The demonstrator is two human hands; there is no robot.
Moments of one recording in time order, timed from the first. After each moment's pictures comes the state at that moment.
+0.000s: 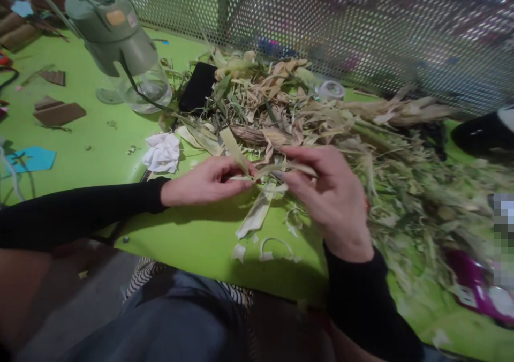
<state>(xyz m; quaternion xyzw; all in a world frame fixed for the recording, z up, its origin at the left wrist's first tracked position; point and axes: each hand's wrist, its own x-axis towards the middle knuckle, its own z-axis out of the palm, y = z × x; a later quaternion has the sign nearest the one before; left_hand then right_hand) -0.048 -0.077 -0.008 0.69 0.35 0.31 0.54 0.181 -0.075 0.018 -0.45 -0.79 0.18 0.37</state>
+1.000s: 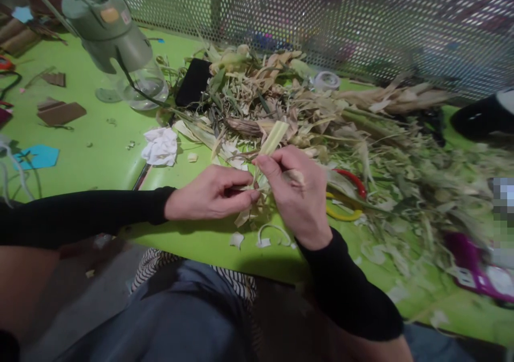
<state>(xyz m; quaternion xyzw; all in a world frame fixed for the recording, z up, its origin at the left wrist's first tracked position) -0.029 -0.106 -0.007 0.78 0.32 0.34 0.42 0.147 -0.097 0.014 -0.49 -0.77 0.14 0.39</state>
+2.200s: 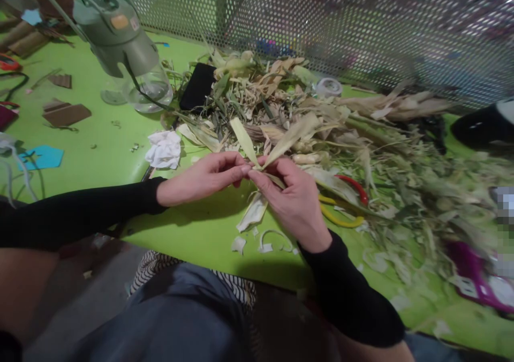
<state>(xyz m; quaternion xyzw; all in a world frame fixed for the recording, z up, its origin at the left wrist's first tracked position) -0.043 -0.089 -0.005 0.63 0.39 0.34 0.58 0.147 -0.090 0.002 -0.46 -0.74 0.31 0.38</state>
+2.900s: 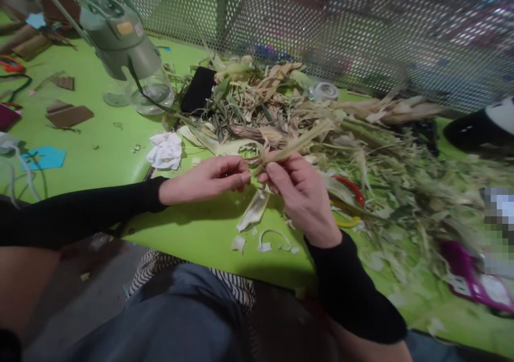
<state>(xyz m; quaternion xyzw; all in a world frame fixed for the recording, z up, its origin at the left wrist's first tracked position) -0.047 -0.087 -0.004 0.70 0.37 0.30 0.53 0.159 -0.087 0.006 -0.46 -0.71 0.36 0.39</state>
